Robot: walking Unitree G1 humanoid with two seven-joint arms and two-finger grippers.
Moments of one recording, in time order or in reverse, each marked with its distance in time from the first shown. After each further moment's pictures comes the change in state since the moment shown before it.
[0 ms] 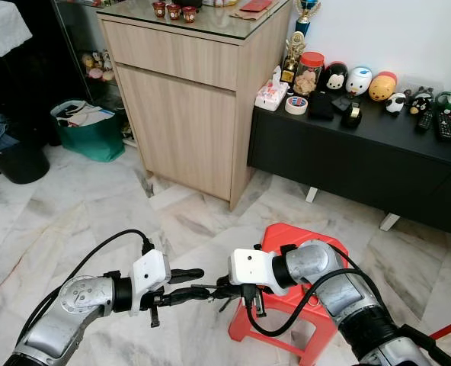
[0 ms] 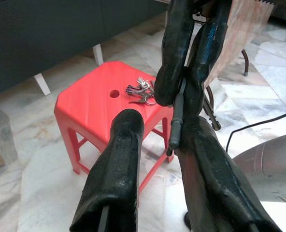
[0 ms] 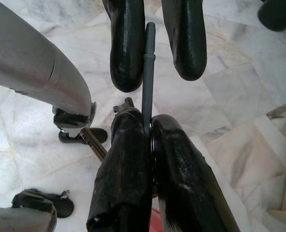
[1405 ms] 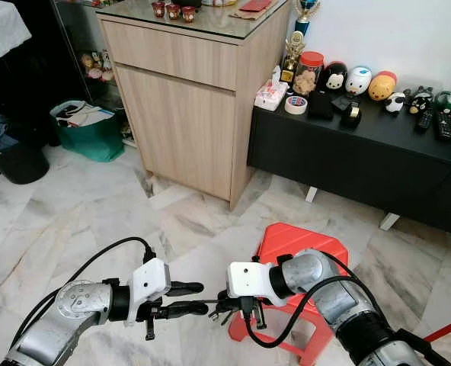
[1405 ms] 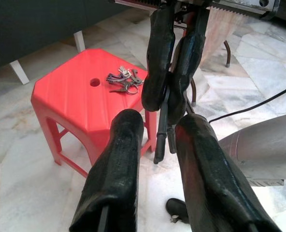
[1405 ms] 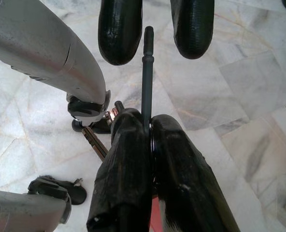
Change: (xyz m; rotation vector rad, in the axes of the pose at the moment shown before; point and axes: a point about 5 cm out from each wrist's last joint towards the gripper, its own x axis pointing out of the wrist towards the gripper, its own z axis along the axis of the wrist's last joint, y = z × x) left arm -0.004 -0.011 -0.002 -0.037 0.051 -0.068; right arm 0.010 0.009 -0.010 0.017 0.044 0.042
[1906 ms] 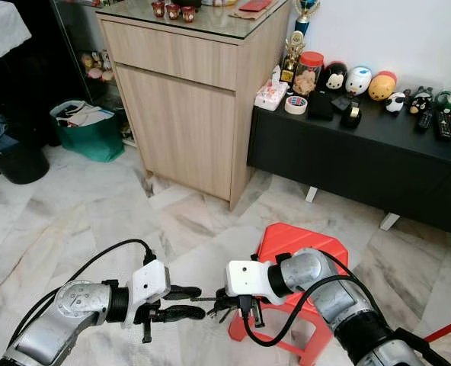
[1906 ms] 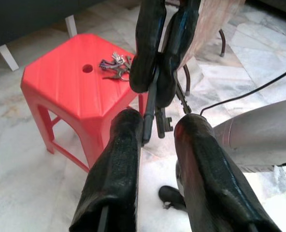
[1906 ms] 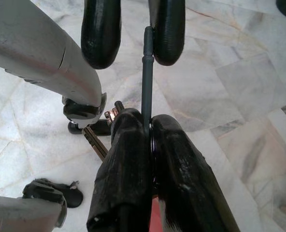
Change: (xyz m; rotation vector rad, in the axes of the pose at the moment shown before) left arm -0.002 -0.001 -0.005 -0.024 0.056 -0.030; right arm 0.001 -0.003 0.003 -0.006 -0.007 -0.016
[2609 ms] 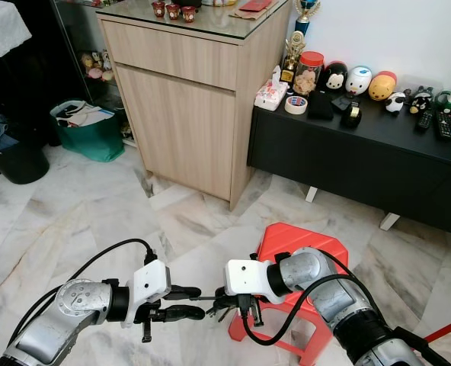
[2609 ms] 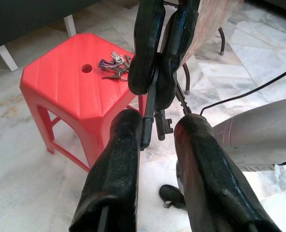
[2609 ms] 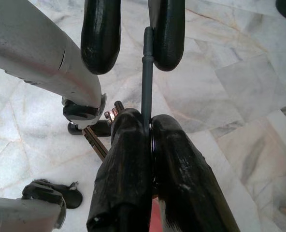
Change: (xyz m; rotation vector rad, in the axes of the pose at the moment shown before) left arm 0.002 0.001 0.001 0.006 0.002 -0.006; right arm 0.001 0.000 0.001 -0.002 -0.004 0.003
